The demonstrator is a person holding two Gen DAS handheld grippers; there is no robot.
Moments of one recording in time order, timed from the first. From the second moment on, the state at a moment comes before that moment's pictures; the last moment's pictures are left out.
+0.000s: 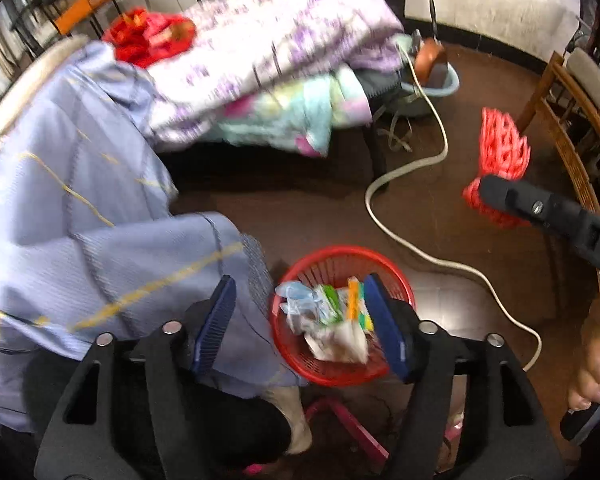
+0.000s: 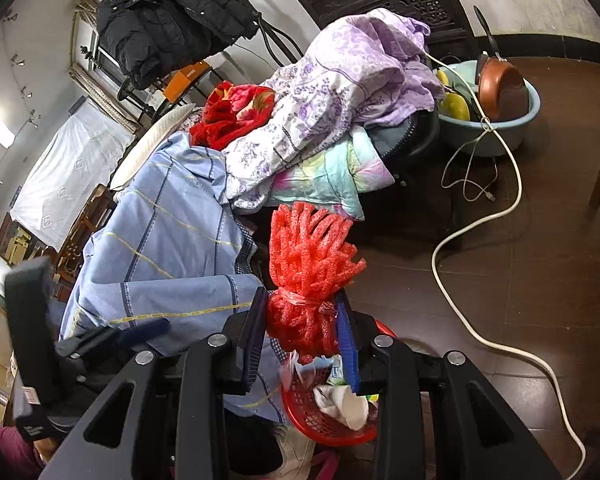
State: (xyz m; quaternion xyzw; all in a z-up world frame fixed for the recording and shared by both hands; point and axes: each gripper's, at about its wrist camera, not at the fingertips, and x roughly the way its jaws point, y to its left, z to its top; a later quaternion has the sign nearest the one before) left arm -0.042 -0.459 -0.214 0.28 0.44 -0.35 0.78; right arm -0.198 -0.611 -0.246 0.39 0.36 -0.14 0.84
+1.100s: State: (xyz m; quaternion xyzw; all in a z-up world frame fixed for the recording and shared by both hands) left arm -0.060 -0.396 -0.200 0.33 0.37 -0.37 0.79; right arm -0.158 -0.532 -0.353 0.28 0.54 -0.10 0.79
